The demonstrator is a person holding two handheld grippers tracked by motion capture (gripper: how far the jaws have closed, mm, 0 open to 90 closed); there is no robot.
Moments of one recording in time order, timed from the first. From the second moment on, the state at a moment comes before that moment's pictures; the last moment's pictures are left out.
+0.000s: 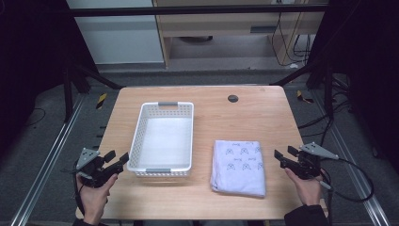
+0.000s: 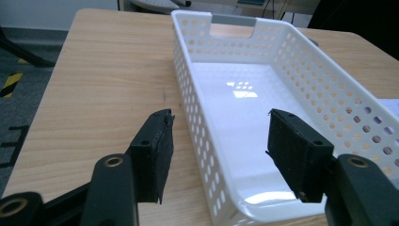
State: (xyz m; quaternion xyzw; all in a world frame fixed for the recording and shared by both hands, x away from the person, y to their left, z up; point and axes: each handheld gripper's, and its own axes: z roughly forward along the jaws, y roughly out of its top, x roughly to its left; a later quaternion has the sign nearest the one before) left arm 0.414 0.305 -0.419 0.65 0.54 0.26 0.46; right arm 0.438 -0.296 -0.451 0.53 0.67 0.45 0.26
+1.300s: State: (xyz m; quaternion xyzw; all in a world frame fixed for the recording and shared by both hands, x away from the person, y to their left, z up) left arm 0.424 0.168 -0.382 0.73 0.43 0.21 0.49; right arm 0.459 -0.273 -0.408 0.49 0.69 0.47 0.25
